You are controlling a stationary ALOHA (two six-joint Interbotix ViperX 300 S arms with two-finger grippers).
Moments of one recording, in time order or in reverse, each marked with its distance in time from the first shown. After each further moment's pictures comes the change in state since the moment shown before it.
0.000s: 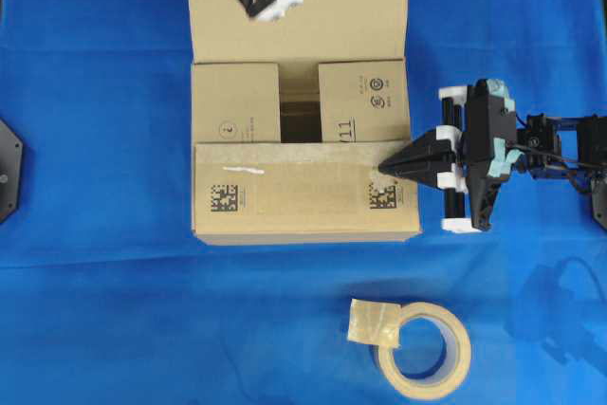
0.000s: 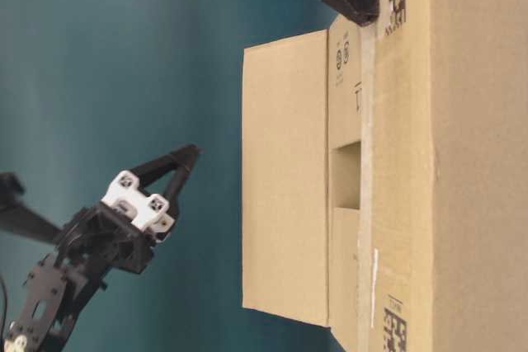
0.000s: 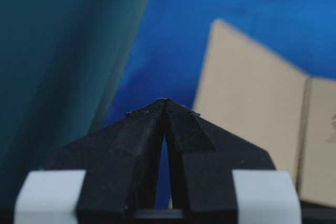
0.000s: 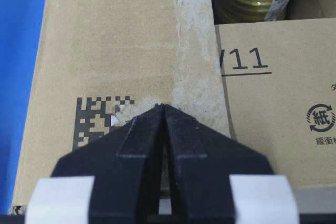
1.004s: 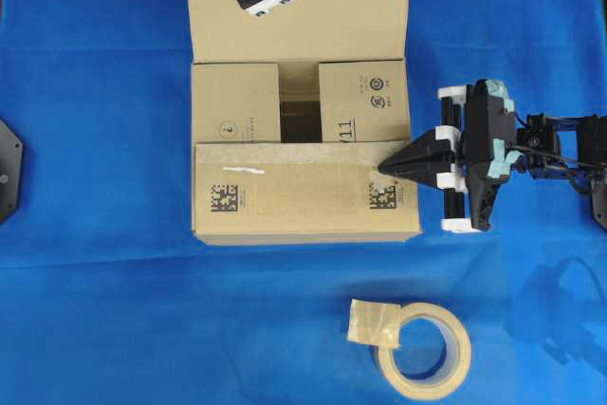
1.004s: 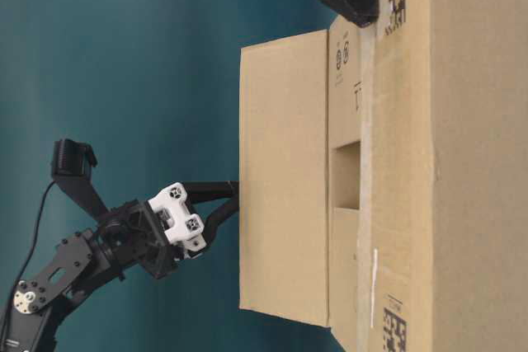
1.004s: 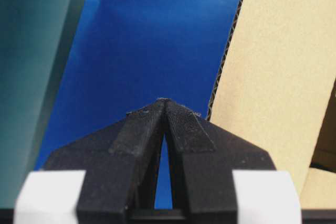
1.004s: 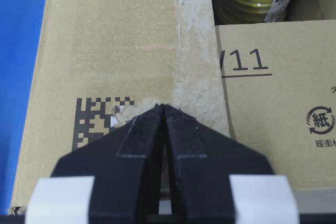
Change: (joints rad) left arm 0.031 0.101 -0.146 0.006 0.448 -0.005; right arm 0.000 0.000 0.000 0.000 -0.017 -0.005
